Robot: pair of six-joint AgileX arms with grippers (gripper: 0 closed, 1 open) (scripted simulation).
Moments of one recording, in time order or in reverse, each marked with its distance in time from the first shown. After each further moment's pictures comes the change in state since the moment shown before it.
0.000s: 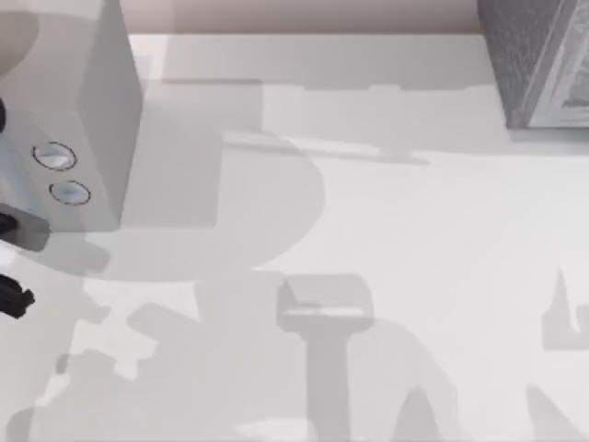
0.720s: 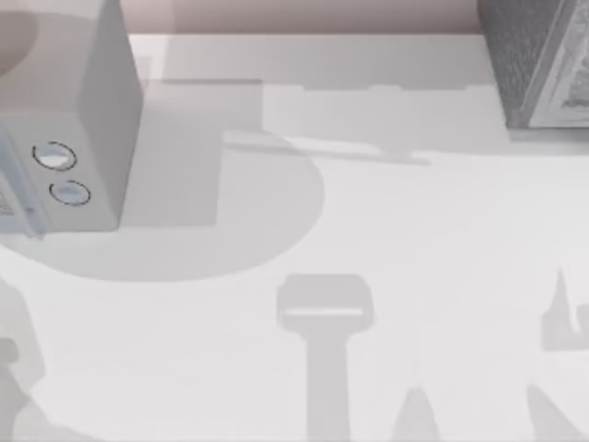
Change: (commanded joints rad) left arm 0.692 -0.088 -0.041 0.342 0.100 0.279; right arm 0.000 0.000 0.000 0.000 0.000 0.000
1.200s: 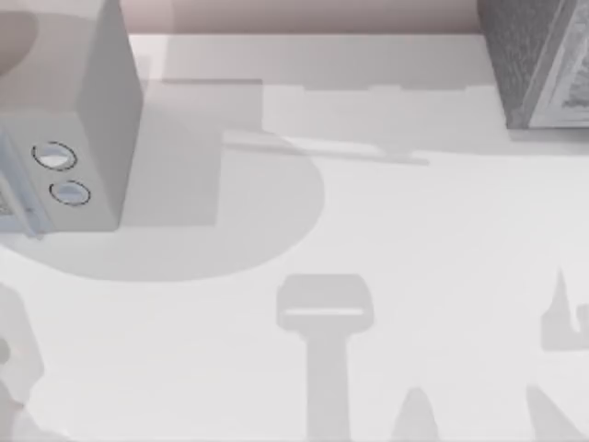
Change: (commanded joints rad) left arm 0.022 0.005 -0.001 0.026 0.006 0.010; right arm 0.000 0.000 0.000 0.000 0.000 0.000
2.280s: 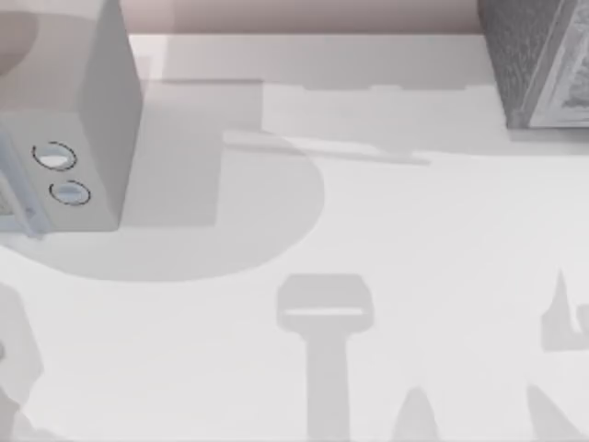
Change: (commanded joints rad) left arm 0.003 0.004 -0.015 0.024 0.002 0.000; right arm 0.000 0.000 0.000 0.000 0.000 0.000
